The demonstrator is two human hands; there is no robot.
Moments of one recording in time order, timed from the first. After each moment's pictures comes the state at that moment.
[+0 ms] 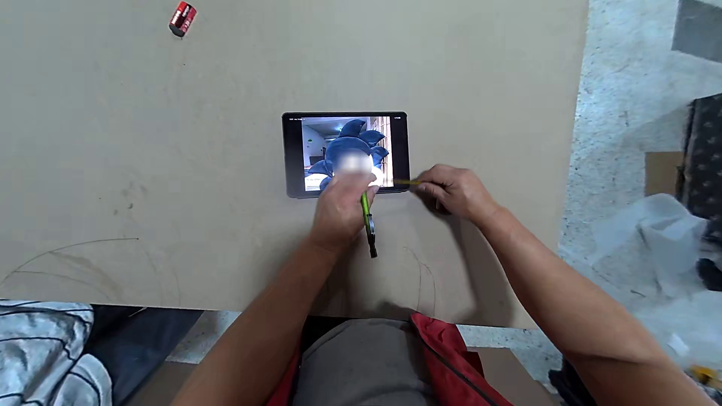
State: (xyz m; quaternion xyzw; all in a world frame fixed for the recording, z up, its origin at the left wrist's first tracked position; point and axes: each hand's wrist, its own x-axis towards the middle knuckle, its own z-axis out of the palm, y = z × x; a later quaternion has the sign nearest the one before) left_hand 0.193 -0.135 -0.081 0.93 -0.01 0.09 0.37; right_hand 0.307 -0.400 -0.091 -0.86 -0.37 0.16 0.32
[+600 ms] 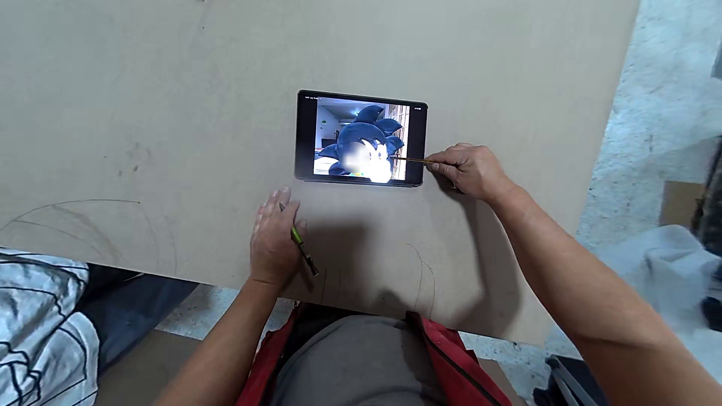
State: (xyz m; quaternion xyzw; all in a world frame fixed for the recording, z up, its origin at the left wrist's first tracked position) left_hand 0.055 -0.058 -0.144 0.97 0.12 0.07 0.21; right_hand 0.356 -0.396 -0.106 -0.86 -0.41 0.16 0.25
